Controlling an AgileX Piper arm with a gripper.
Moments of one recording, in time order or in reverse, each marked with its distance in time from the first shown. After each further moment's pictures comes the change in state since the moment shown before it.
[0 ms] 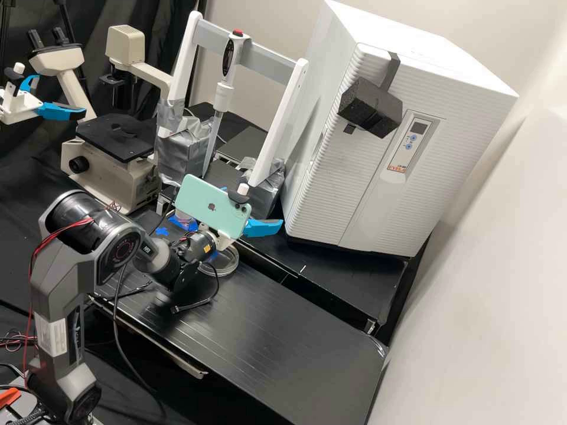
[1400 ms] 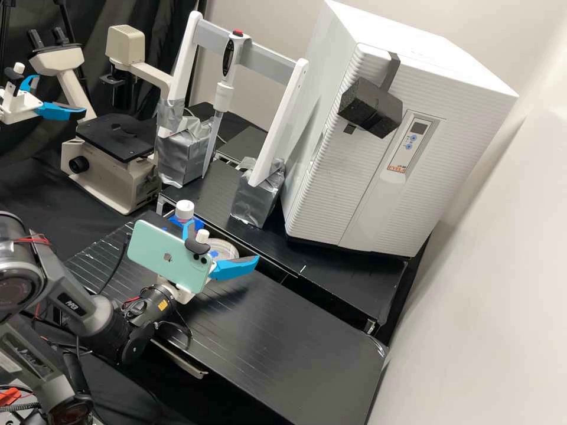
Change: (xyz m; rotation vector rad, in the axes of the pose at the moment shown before) arm -0.140 0.006 0.032 -0.033 0.056 0.021
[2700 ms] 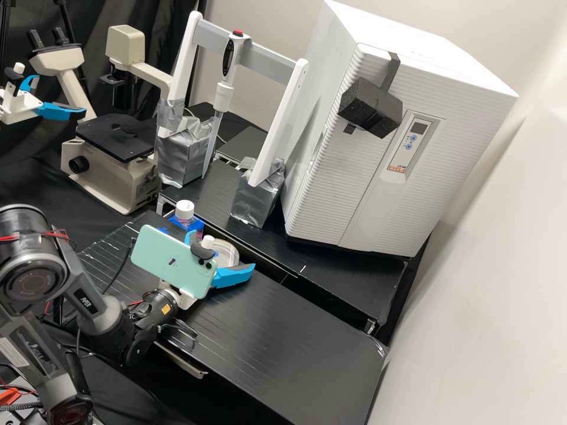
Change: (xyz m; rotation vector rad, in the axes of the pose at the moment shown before) arm 0.004 -0.009 0.010 0.027 -0.040 -0.066
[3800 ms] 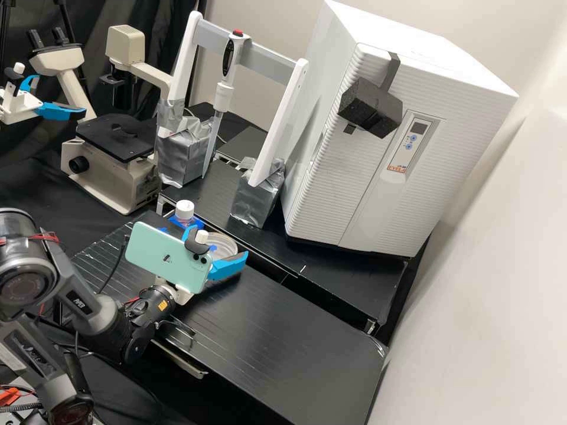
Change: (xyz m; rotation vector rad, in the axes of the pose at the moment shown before) arm -0.002 0.001 -0.009 -0.020 0.045 0.005
